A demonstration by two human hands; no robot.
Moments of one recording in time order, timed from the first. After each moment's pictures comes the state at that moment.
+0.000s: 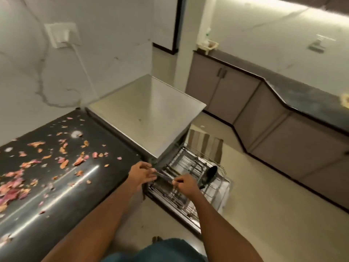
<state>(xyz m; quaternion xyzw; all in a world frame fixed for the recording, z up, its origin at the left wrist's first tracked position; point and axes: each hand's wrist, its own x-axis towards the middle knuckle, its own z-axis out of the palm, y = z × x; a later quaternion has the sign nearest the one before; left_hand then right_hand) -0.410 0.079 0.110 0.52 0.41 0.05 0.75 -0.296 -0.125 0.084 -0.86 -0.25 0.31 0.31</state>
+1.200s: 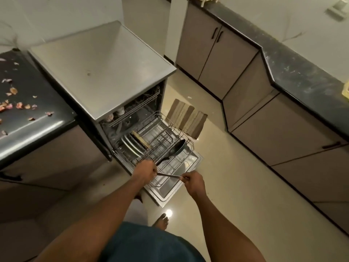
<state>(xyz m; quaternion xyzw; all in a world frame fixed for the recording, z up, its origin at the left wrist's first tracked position) -0.252 -0.224 0.051 0.90 0.28 -0.16 0.30 -0.129 -0.432 0.043 -0.91 -0.23 0.28 0.21</state>
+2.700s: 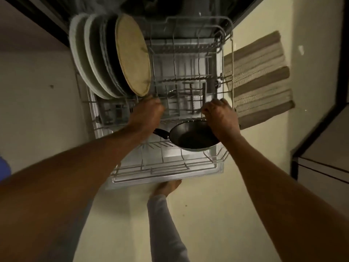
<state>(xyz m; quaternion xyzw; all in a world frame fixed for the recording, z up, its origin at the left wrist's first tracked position) 0.006 -0.129 -0.452 0.83 0.49 -0.09 0.26 0.254 -0.172 -0.414 -0.67 -0.72 0.17 -0.07</state>
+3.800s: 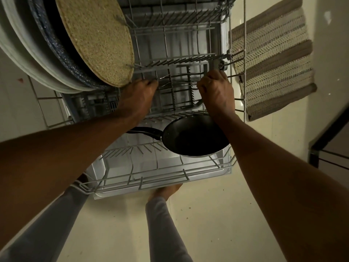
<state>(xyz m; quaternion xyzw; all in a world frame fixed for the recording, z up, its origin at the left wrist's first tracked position) 0.024 -0.101 -0.544 0.84 0.51 -0.03 0.19 0.264 -0.136 -0.519 -0.70 -0.71 0.11 0.04</state>
